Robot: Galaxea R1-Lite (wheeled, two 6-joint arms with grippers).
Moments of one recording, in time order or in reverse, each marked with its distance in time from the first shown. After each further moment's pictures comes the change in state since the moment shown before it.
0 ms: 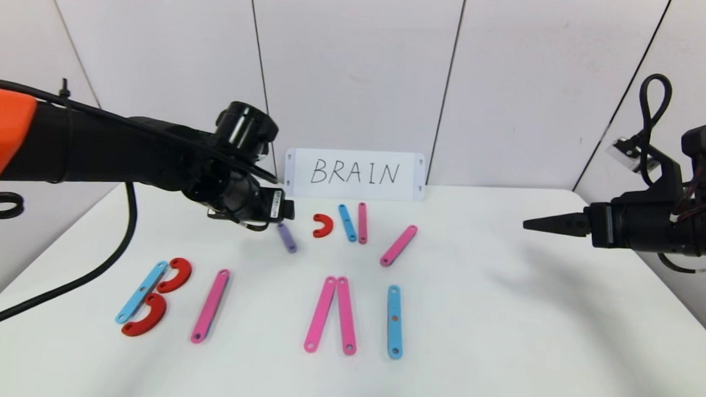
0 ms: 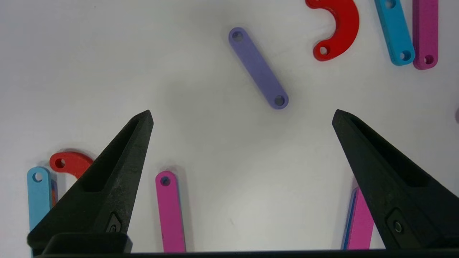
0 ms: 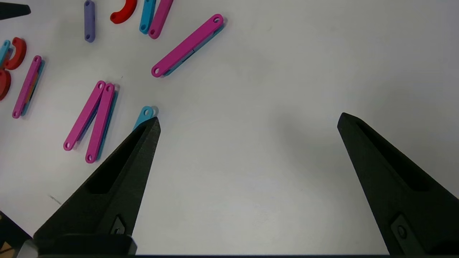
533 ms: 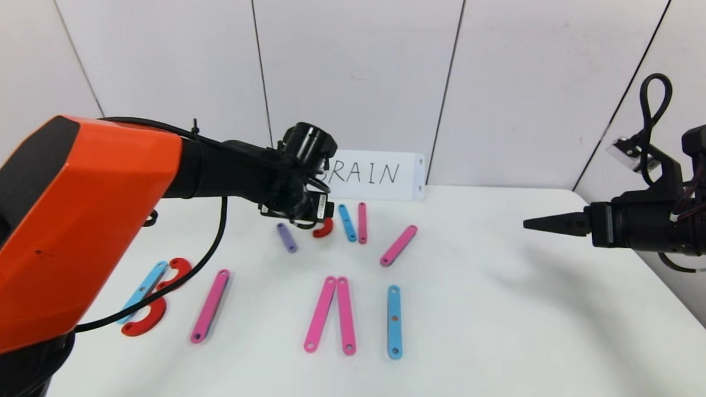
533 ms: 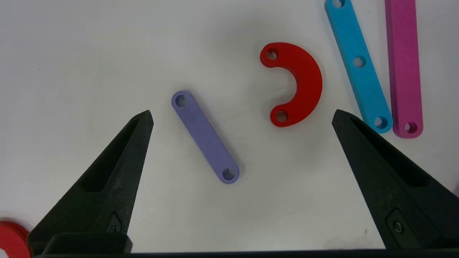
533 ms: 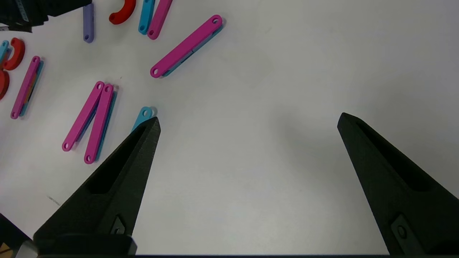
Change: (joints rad) left arm -0.093 0.261 -0.272 -0.018 0.157 -0.026; right arm -0.001 0.000 -0.002 -0.001 -0.002 -0.001
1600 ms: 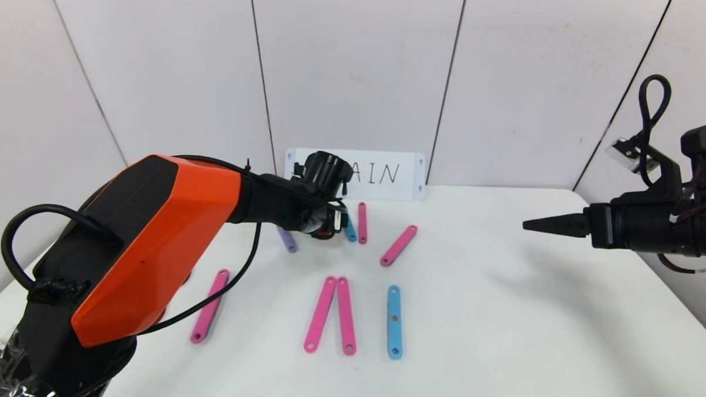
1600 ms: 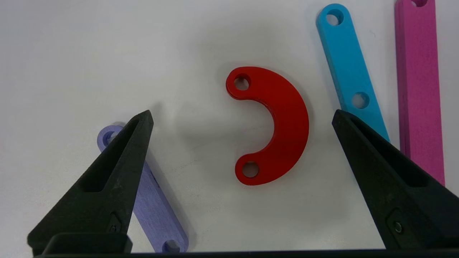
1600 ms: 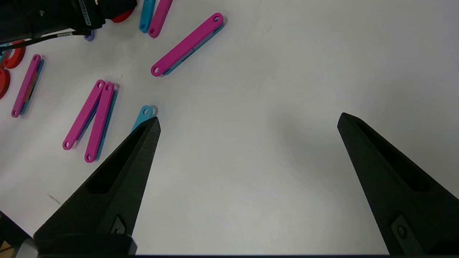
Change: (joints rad) left arm -0.016 0.167 -0.065 -0.145 0.015 -0.055; right arm 0.001 0.001 0.003 0.000 0.003 -0.001
